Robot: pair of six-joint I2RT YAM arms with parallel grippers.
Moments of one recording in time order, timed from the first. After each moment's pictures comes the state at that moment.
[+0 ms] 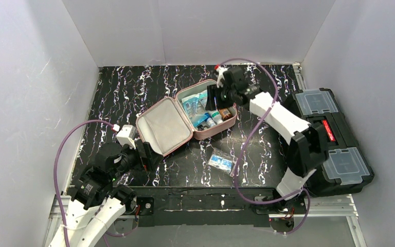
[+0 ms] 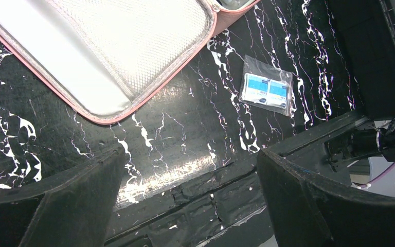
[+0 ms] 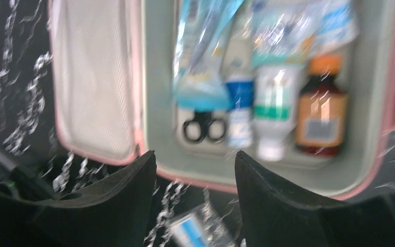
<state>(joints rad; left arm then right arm) -0.49 0.36 0.72 -0.87 0.09 -0.44 0.55 1.71 1.50 -0.56 -0.22 0.25</state>
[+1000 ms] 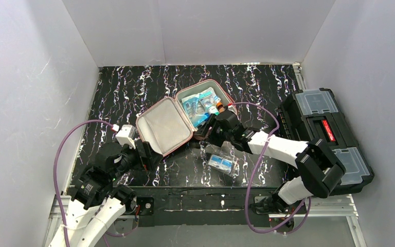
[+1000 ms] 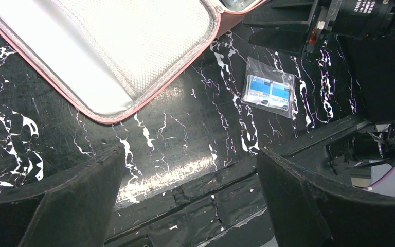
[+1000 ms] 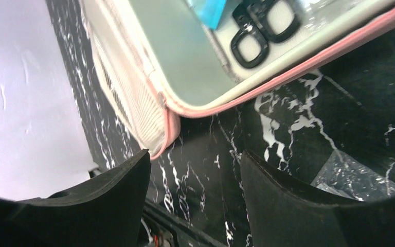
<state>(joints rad) -0.49 0.36 0.72 -0.87 0.08 -0.45 0.81 1.46 0.81 -0.01 -0.01 1.15</state>
